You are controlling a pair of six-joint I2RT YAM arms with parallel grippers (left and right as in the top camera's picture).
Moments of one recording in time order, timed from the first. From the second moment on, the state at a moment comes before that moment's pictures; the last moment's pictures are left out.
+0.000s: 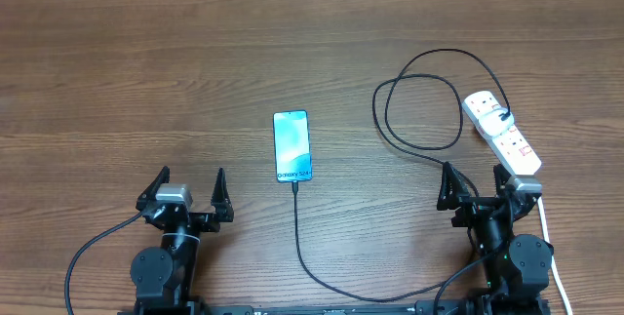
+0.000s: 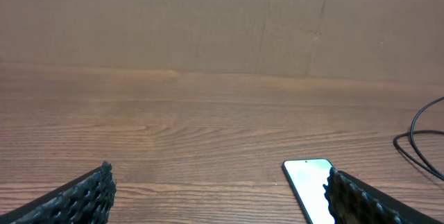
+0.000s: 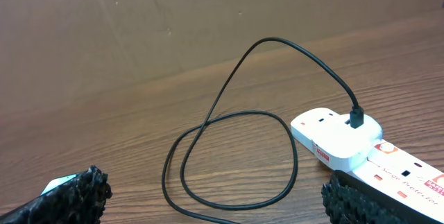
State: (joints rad) left arm 0.03 0.01 0.01 -0.07 0.10 -0.10; right arm -0.02 0.02 0.08 -0.21 -0.09 0.26
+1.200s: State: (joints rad) left arm 0.03 0.01 0.01 -0.07 0.10 -0.10; right arm -0.02 0.01 0.02 -0.02 -0.09 0.26
